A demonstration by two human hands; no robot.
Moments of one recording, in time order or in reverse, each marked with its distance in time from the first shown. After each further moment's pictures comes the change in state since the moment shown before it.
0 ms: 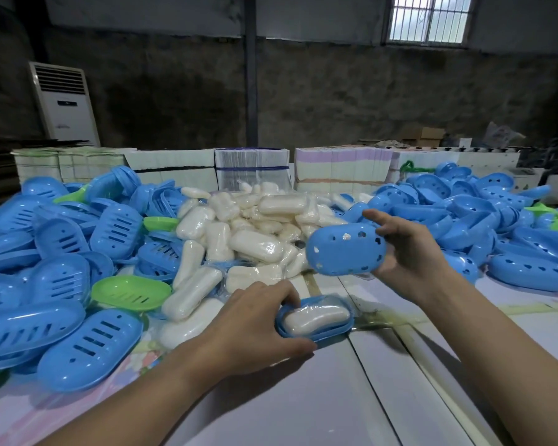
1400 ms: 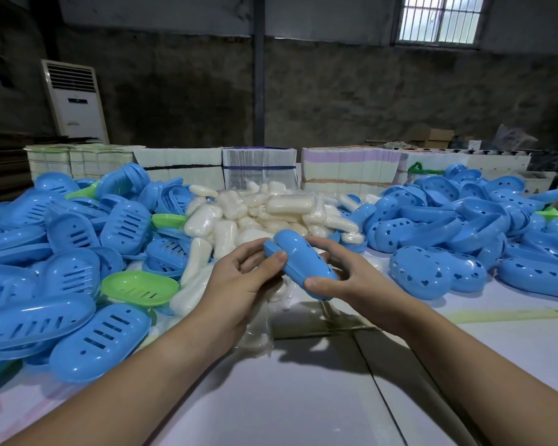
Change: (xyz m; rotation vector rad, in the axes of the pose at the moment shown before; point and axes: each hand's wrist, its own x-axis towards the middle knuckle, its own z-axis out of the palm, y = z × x) left_hand 0.015 -0.002 -0.013 -1.405 0.352 -0.260; right_hand -0.021 0.050 0.031 -0.891 -0.364 -0.131
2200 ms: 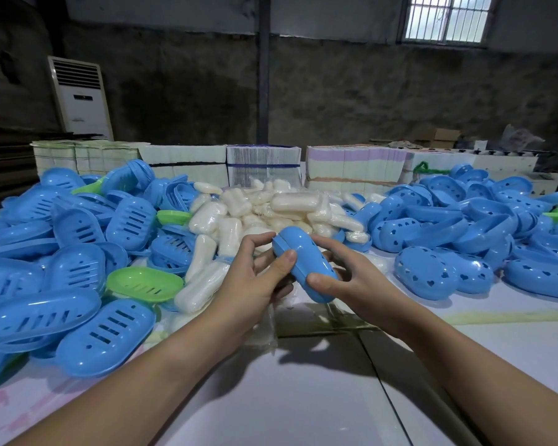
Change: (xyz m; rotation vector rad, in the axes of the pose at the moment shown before) left_hand -0.003 -0.003 0.006 0.142 -0.050 0.031; right_hand 0.001 0.004 0.006 -0.040 0.011 -0.062
